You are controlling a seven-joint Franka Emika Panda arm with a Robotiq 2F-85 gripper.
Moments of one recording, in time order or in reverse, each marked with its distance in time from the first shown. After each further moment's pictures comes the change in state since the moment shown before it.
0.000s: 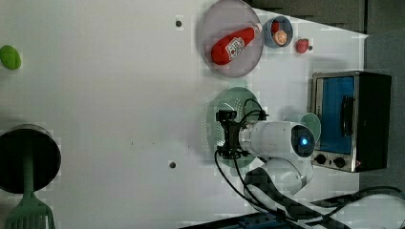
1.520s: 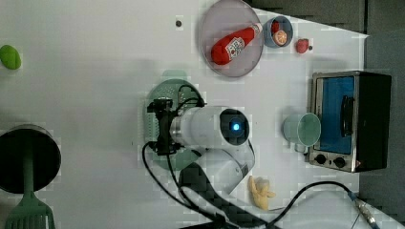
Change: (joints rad) arm 0.283 0.235 0.025 0.449 0.139 -0.171 0.206
